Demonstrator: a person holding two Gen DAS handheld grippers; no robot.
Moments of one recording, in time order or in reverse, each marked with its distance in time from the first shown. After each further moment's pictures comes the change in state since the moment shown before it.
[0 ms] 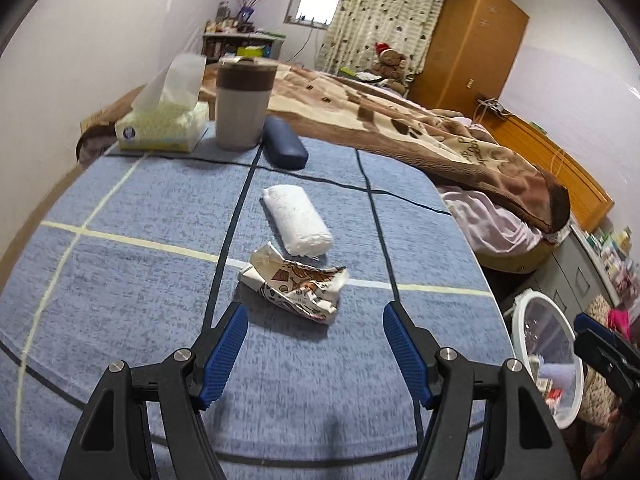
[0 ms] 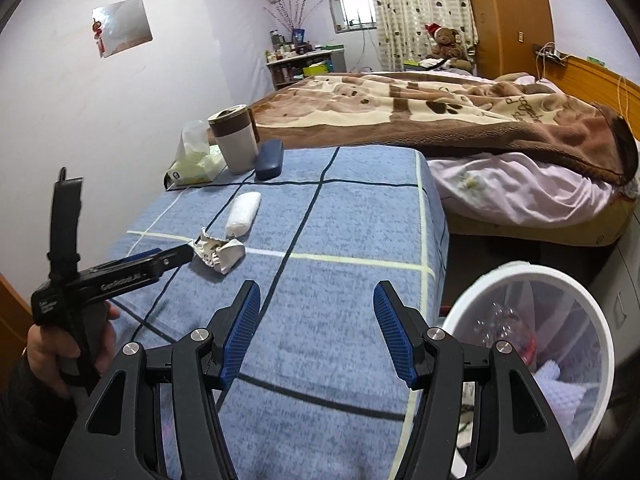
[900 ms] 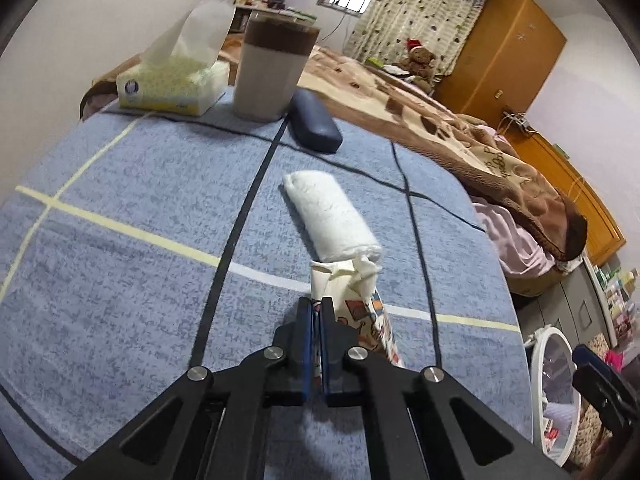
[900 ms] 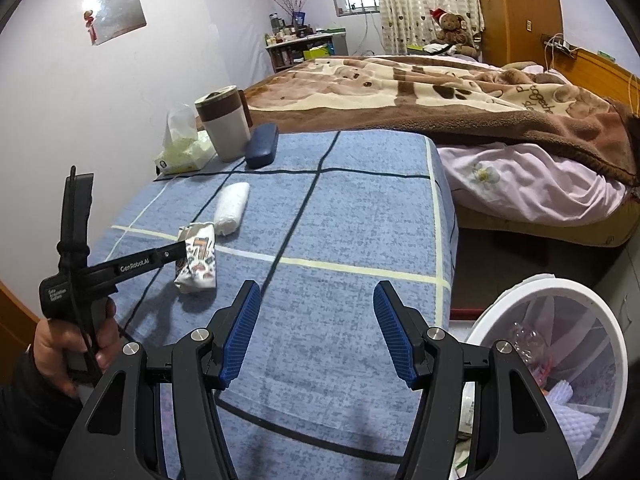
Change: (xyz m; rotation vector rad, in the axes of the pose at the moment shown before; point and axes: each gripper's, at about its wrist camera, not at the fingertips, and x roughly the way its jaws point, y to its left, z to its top) left arm 0.049 0.024 0.012 -0.110 0.042 0.000; right arm 0.025 0.004 0.013 -0.012 0.053 0.007
